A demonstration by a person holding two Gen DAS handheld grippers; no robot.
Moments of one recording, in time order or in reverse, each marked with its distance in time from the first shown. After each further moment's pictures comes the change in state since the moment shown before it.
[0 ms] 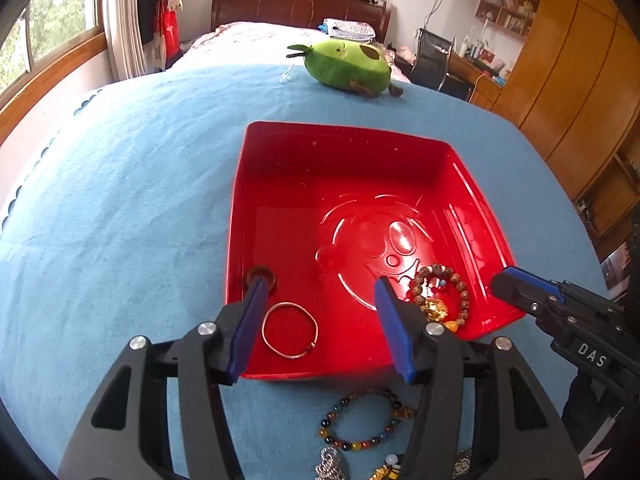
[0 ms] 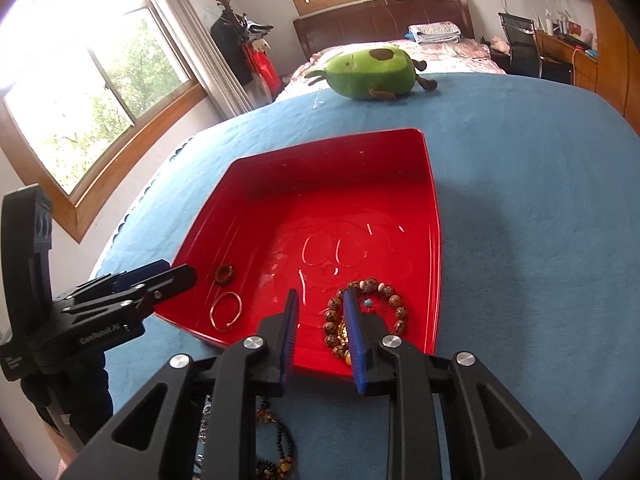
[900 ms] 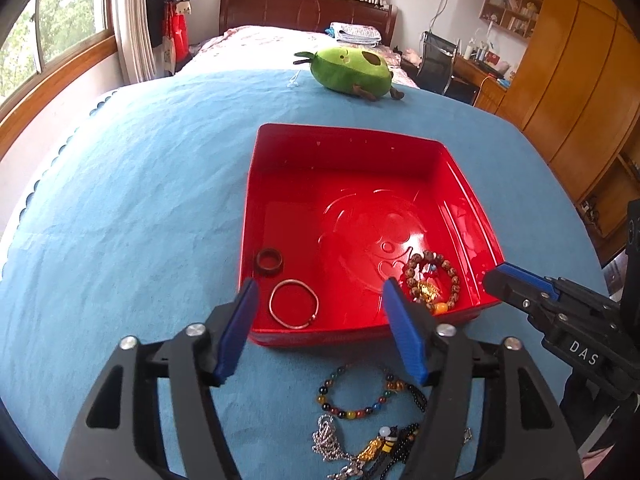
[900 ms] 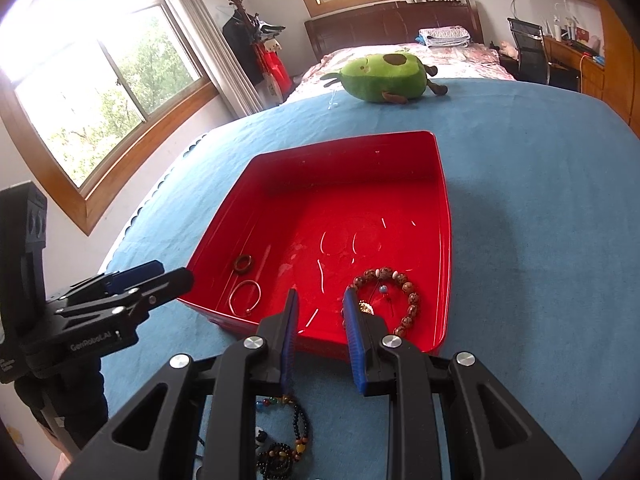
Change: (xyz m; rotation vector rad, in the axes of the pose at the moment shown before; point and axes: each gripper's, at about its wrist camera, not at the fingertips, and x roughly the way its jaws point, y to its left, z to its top) left arm -0.030 -0.005 -0.013 -0.005 -0.005 0.036; right arm -0.015 0.012 -0.009 -0.021 -0.002 0.022
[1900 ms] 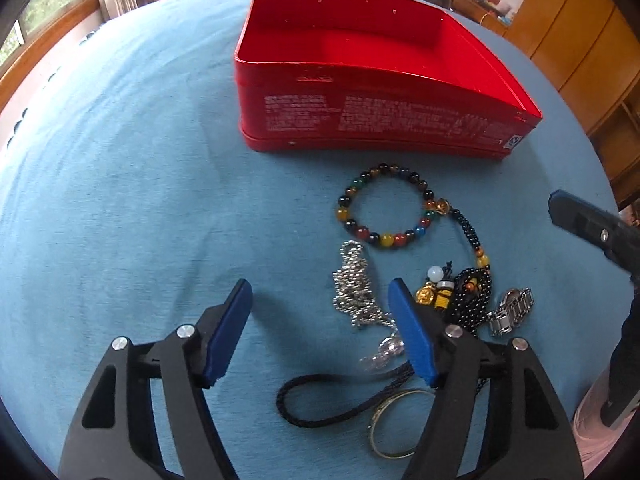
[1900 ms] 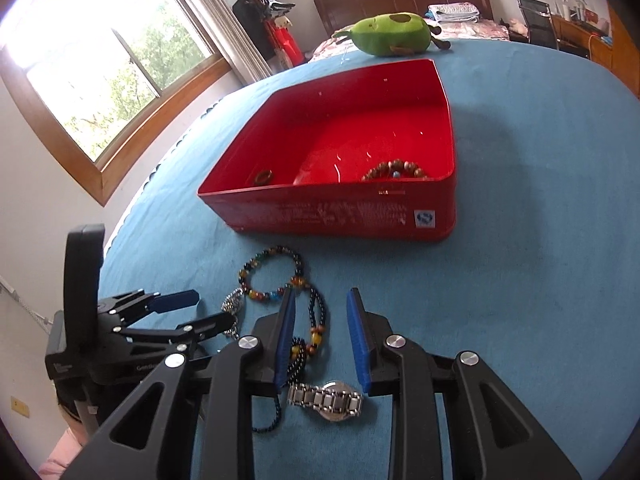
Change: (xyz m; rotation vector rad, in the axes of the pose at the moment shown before) left arm 0.032 0.018 -0.115 0.040 0.240 -0.015; right arm -0.022 0.001 -0.089 0.000 0.084 0.057
